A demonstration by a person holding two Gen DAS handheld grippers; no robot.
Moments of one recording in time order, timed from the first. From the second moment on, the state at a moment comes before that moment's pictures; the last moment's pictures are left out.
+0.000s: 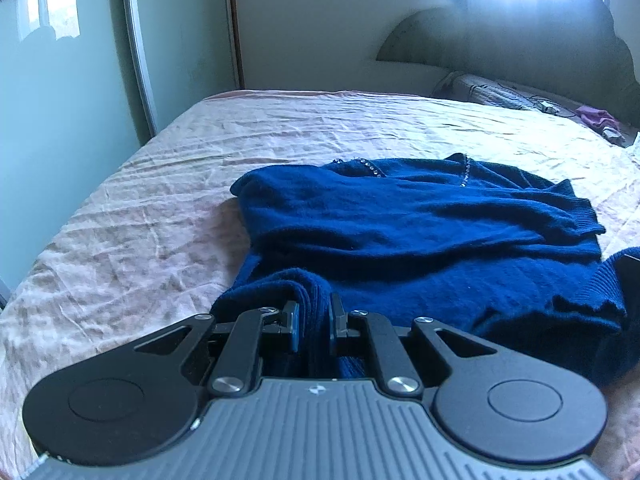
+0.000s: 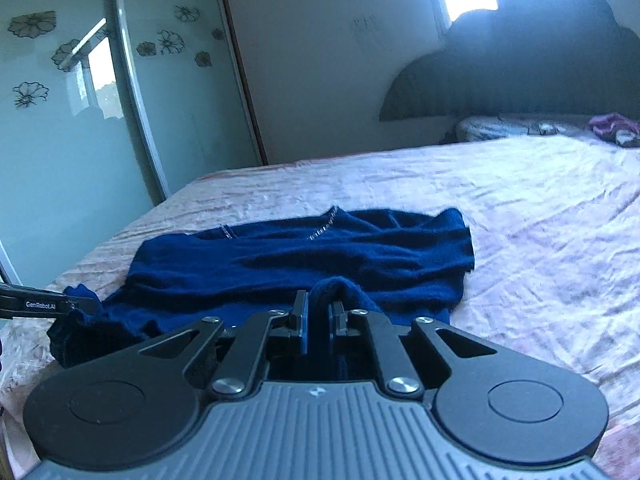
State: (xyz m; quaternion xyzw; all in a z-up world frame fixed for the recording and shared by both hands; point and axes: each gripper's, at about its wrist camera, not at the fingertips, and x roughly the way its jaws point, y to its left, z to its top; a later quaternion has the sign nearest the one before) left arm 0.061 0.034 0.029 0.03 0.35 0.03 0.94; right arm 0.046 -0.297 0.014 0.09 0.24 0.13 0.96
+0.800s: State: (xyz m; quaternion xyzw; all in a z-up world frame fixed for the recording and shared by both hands) left arm 0.078 0.031 0.012 0.02 0.38 0.02 0.93; right arm 0.082 -0.326 -0.046 0.30 0.37 0.20 0.85
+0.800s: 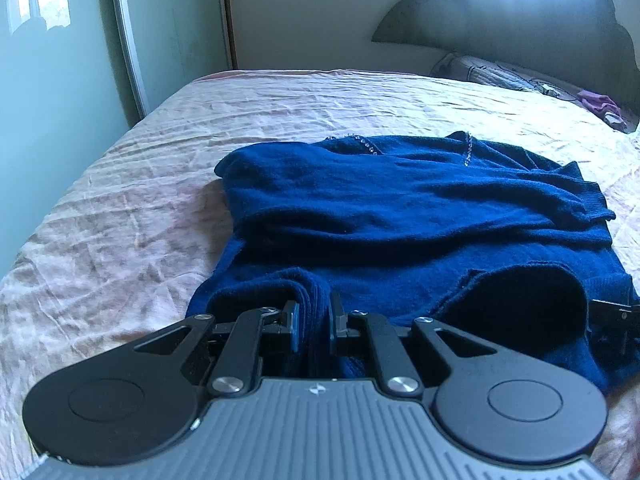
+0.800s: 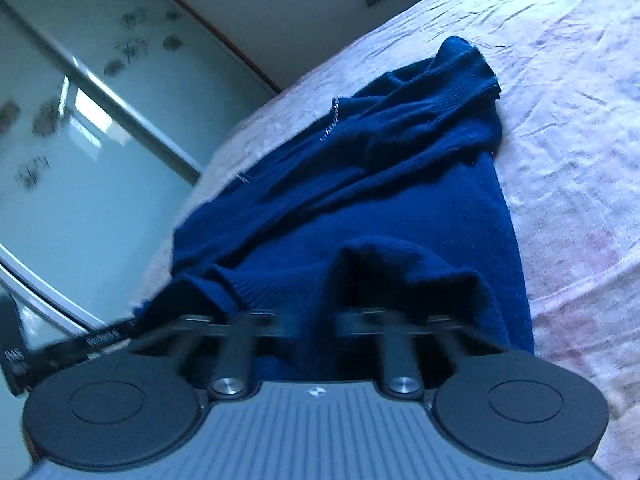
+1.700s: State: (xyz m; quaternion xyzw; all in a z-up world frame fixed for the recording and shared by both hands) left arm 0.102 0.040 0.063 0.00 0.32 0.01 0.95; right arm 0.100 -0.349 0.024 0.32 0.26 0.21 0.89
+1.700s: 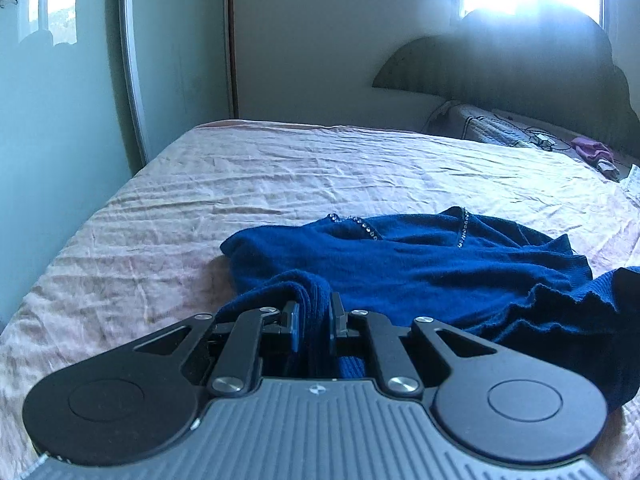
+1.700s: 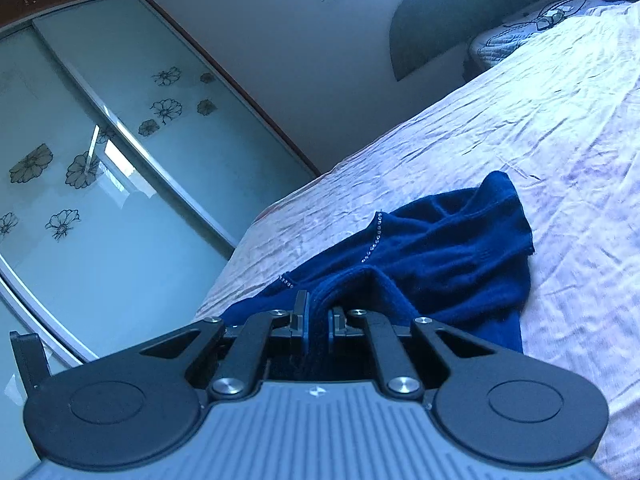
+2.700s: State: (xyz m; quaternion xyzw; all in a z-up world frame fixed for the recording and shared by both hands) left arm 0.178 0.028 0.074 0.04 0.32 0.02 0.95; right arm 0.173 -0.353 0.024 0.33 0.25 0.18 0.89
